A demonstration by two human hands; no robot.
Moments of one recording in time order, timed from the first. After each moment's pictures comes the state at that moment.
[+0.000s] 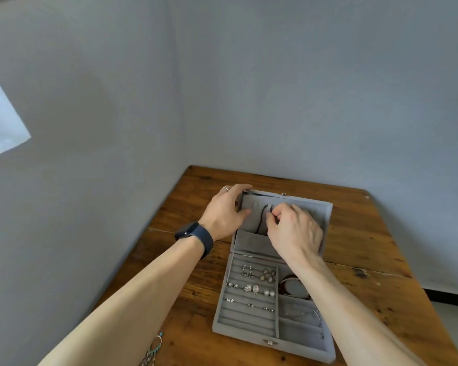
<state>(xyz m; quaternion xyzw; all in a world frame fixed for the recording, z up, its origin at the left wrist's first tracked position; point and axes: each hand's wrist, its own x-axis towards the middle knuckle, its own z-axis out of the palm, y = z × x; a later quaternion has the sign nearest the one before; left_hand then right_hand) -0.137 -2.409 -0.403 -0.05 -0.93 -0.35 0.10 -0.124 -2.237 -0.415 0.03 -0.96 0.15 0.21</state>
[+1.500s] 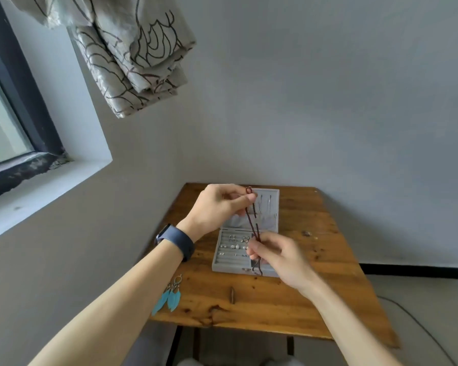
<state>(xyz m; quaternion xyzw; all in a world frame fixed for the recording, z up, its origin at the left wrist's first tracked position) 0.107 -2.357 -0.250 -0.17 -0.83 -0.52 0.10 0.134 -2.168 -0.339 0.19 -0.75 0.64 -0.04</state>
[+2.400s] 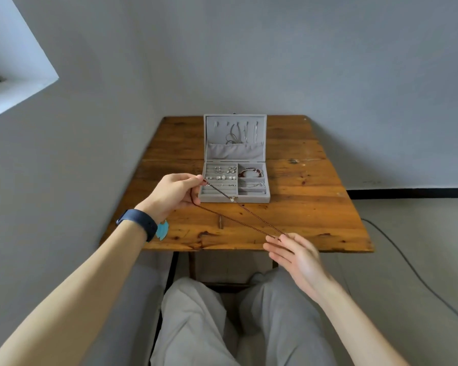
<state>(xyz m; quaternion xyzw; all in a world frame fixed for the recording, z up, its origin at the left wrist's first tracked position) 0.130 -2.410 -0.379 0.05 -0.78 -0.62 -0.08 0.216 -2.120 -0.489 -0.13 -0.54 0.82 -0.12</state>
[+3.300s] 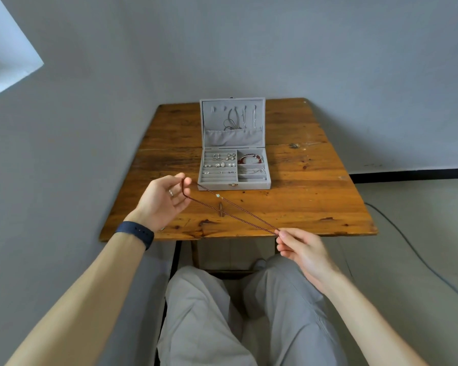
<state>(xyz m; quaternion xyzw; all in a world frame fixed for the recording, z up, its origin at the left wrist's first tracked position) 0.146 -2.427 -0.410 0.17 -0.52 -0.83 -0.12 0.231 -2.111 -0.507 -0.12 -0.63 0.76 -0.10</state>
